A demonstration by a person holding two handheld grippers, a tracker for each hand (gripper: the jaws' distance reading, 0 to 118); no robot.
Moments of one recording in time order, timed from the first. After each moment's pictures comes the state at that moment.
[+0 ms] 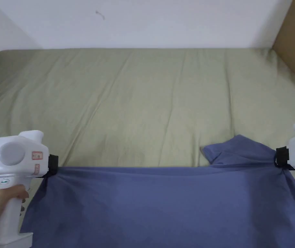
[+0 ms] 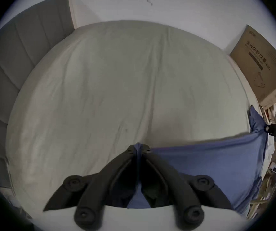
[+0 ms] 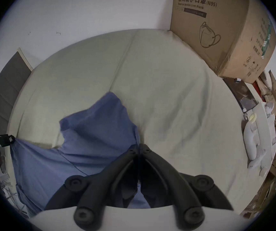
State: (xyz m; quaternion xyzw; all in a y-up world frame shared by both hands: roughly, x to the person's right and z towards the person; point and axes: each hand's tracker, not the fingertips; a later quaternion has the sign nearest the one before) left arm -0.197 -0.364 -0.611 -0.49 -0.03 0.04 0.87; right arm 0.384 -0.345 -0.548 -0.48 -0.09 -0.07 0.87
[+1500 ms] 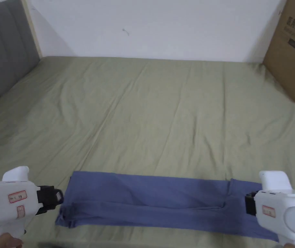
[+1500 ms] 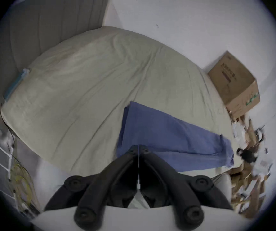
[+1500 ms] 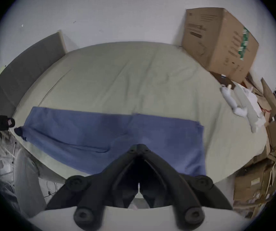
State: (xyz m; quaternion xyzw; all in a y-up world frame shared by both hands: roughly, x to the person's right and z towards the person) left arm -0.293 -0.346 -0.278 -0.44 -0.05 0.25 0.86; right arm 0.223 -0.332 -0.244 -0.44 -0.02 0.00 0.90
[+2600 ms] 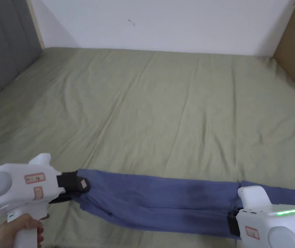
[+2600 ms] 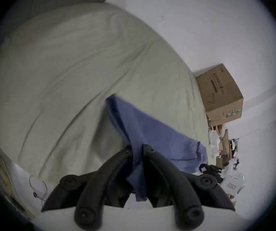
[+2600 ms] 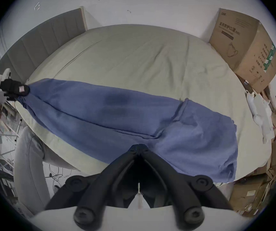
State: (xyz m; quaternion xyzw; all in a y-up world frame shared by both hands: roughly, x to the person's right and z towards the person) left arm -0.268 -0.329 -0.334 -0.46 -0.13 0.28 0.84; right arm 0.180 -0.365 -0.253 -0.49 0.04 0.03 0.87
